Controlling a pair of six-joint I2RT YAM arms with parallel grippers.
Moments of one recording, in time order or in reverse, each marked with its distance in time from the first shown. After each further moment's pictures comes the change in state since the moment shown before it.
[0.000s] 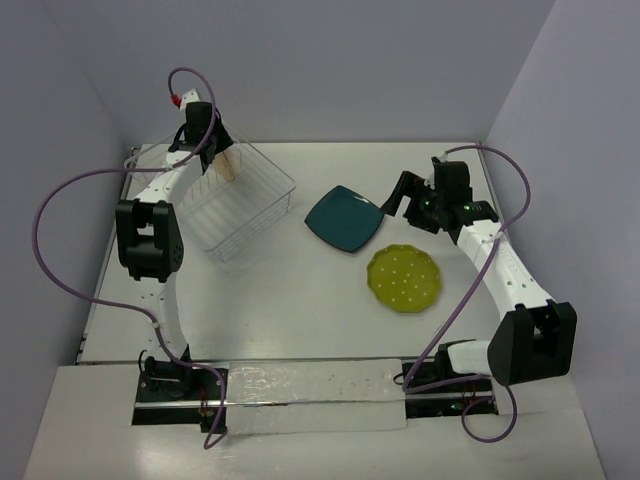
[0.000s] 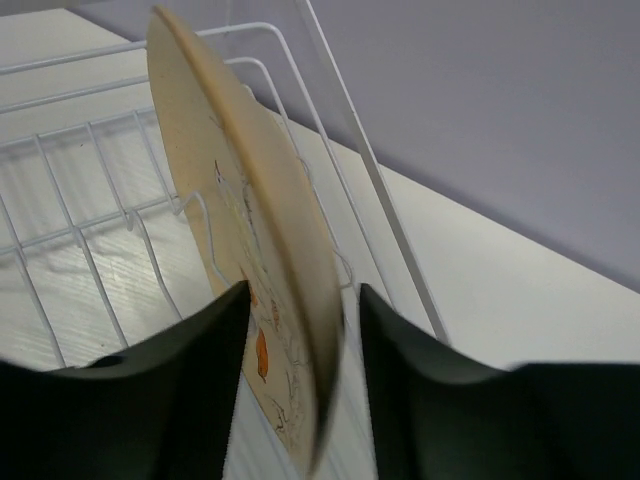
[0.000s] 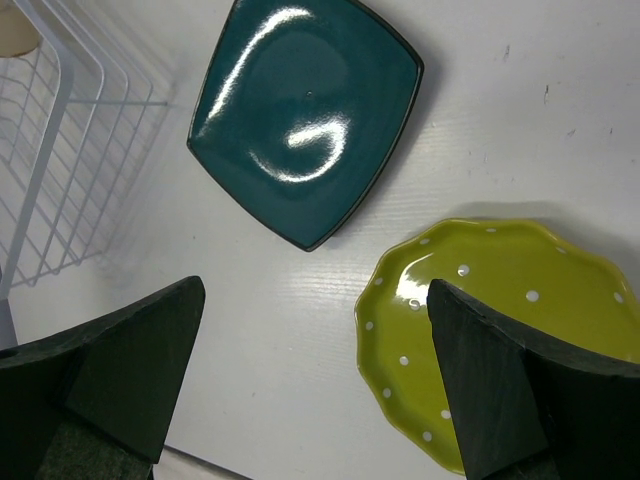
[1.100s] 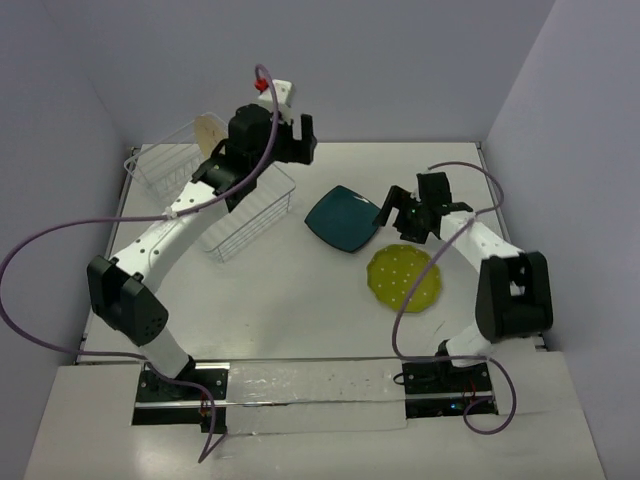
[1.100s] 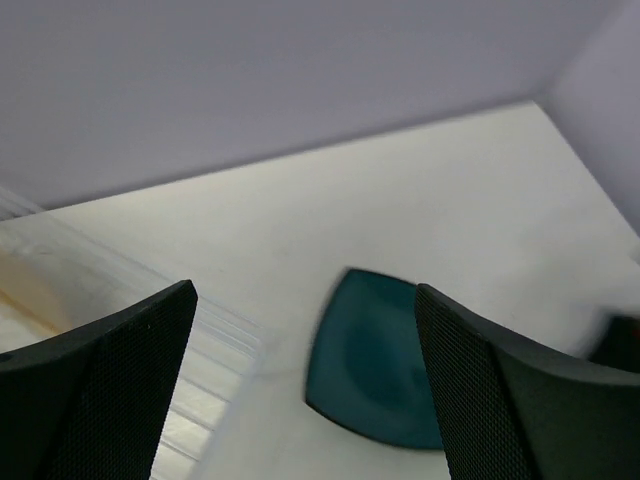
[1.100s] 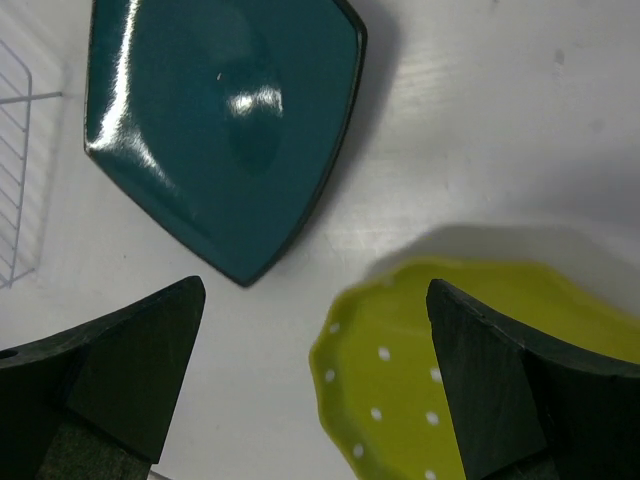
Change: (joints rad) left arm -0.426 -0.459 -0.162 -0.021 0.073 0.348; right arm -0.003 0.196 -0.097 0.156 -0.008 0.012
